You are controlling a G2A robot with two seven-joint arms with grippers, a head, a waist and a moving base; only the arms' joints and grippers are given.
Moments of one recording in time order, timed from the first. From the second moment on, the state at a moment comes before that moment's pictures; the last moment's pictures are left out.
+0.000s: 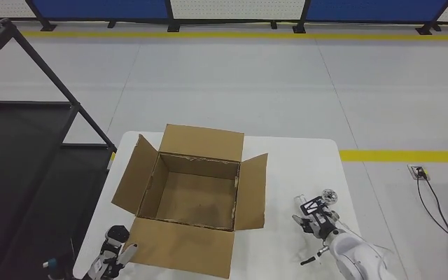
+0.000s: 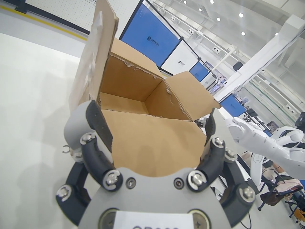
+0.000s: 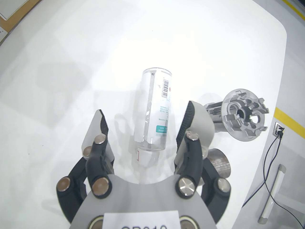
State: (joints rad) left arm 1.77 -1.19 -1.81 -1.72 0.55 -0.89 0.01; right arm -1.26 -1.07 1.31 -1.50 -1.30 -0.18 0.33
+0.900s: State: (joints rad) left arm 1.76 -1.19 -1.79 -1.74 0.58 -0.89 0.02; right arm -1.50 -1.03 1.62 -1.71 -1.20 -0.32 0.26
